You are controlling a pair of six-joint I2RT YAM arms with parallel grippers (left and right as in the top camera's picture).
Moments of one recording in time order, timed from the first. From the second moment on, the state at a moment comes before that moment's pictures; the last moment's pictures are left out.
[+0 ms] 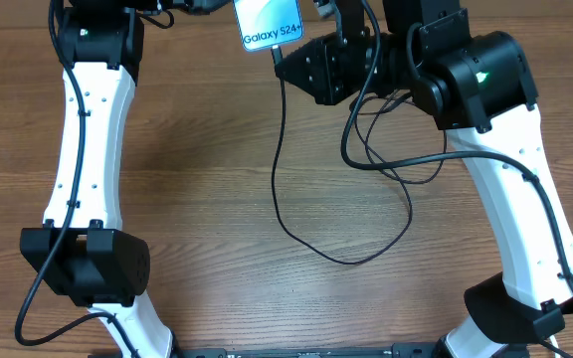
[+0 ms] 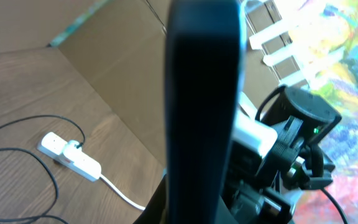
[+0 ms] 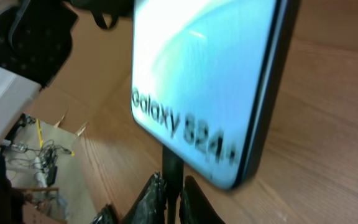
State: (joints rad) left arm -0.04 1.95 2.07 0.07 1.48 -1.13; right arm 0.45 1.80 2.29 -1.14 -0.62 0.17
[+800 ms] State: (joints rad) left arm -0.04 2.04 2.07 -0.04 1.49 -1.06; right arm 0.41 1.80 2.29 -1.26 -0.58 0.21
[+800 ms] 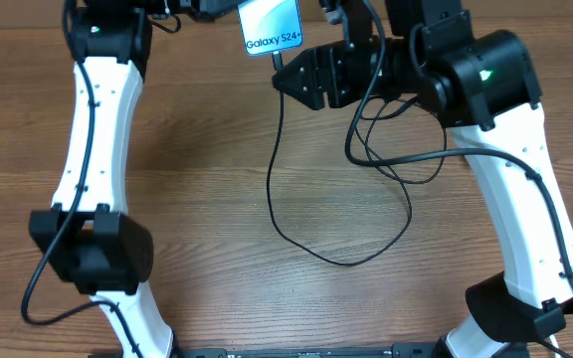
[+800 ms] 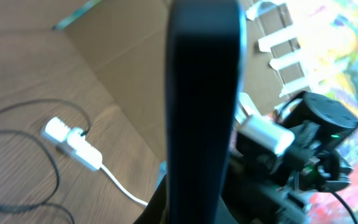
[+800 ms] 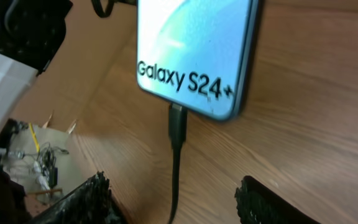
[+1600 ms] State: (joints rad) left arm -0.06 2.23 2.08 -0.70 0.94 -0.45; right arm 0.23 1.80 2.29 -1.41 -0.49 0.23
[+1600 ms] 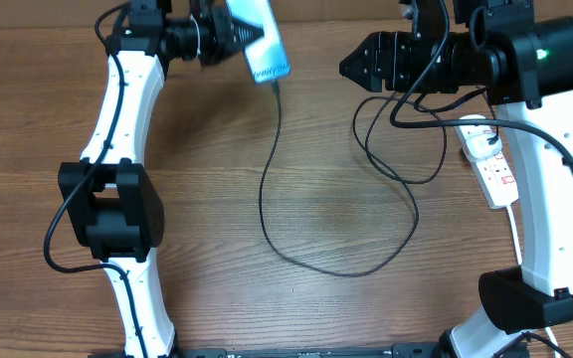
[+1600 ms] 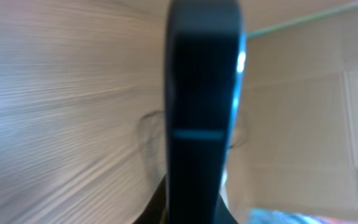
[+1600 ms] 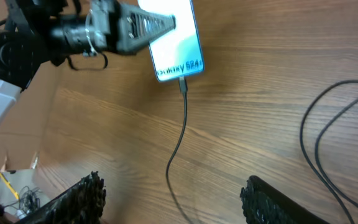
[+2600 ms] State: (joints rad) left arm -0.19 2.44 2.07 -1.13 0.71 -0.19; right arm 0.23 1.80 2.29 -1.46 -0.46 0.23
